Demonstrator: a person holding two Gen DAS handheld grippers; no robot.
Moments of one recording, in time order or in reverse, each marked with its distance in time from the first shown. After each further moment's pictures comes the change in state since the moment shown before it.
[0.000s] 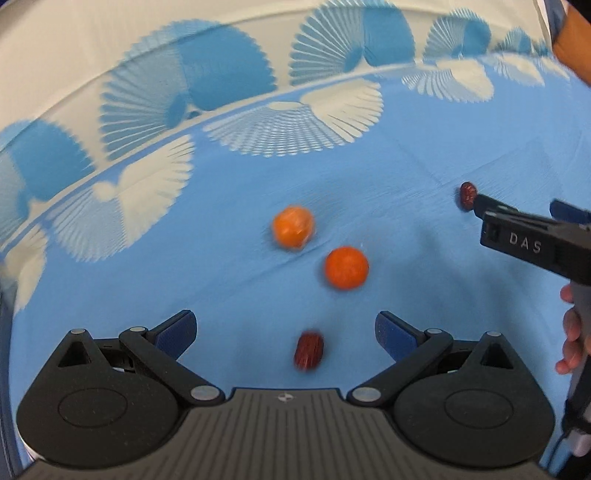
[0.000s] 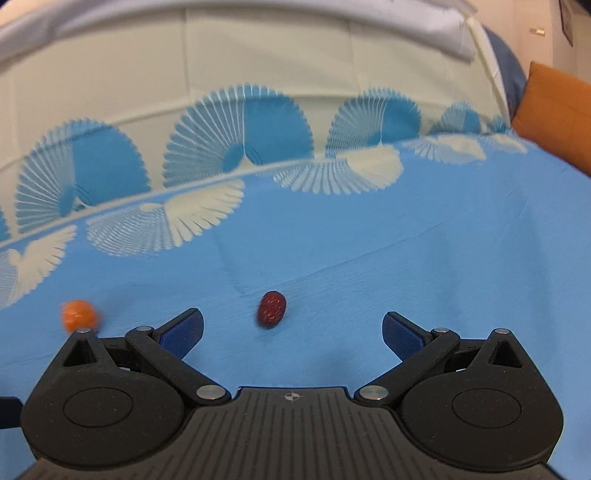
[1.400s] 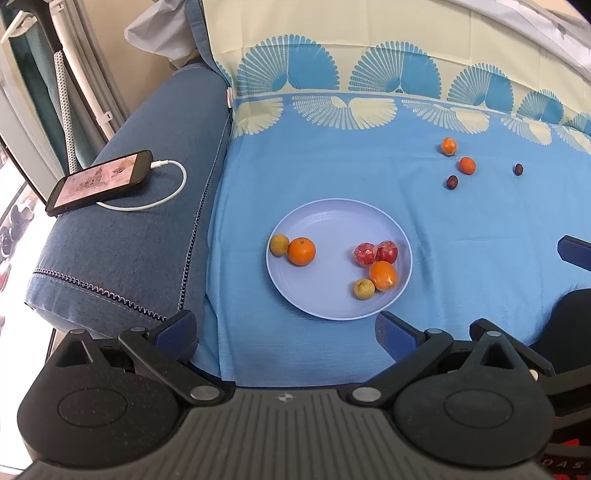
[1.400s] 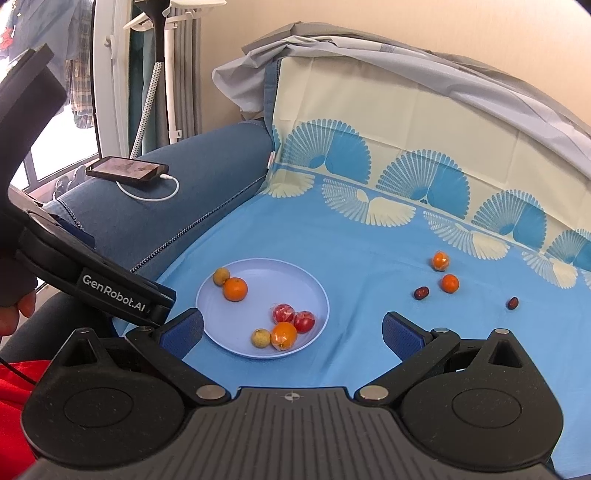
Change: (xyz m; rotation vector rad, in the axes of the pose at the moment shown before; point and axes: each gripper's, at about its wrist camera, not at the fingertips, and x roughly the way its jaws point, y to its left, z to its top) left arm -0.294 0.135 -0.321 -0.405 -0.016 0.200; right arm -0.409 0.150 -0.134 -0.588 -0.029 0.594
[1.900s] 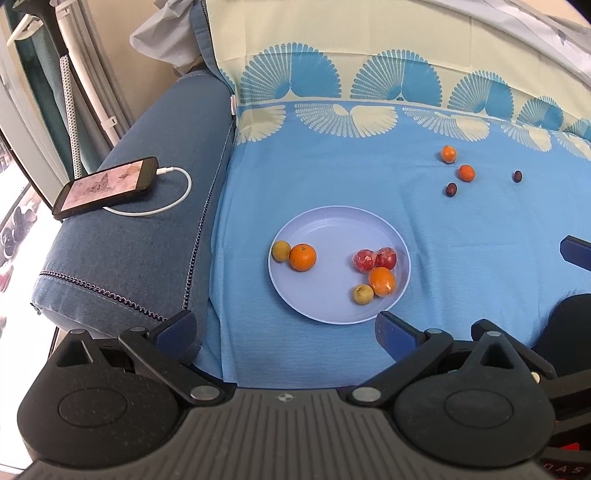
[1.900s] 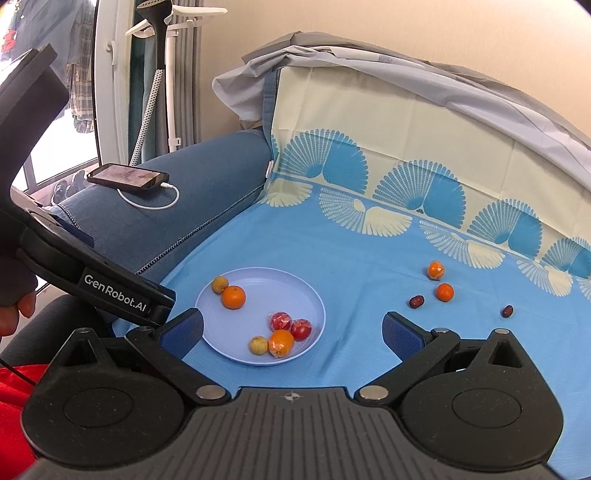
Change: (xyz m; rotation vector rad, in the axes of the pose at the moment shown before) left arm -0.011 0.000 -0.001 -0.011 -0.021 0.007; right arm -0.009 0.002 0.002 -0.008 -0.031 -0.012
